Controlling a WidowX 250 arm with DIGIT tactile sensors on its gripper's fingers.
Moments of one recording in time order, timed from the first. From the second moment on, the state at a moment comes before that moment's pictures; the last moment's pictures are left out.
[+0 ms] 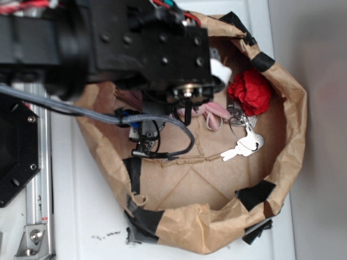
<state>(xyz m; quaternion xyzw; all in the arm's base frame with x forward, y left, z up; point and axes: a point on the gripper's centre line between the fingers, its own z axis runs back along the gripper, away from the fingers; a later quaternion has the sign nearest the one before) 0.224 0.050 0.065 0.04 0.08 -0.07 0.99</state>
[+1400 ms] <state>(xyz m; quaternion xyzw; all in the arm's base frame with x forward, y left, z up) 0.204 0.063 0.009 0.02 0.06 -0.09 0.99</state>
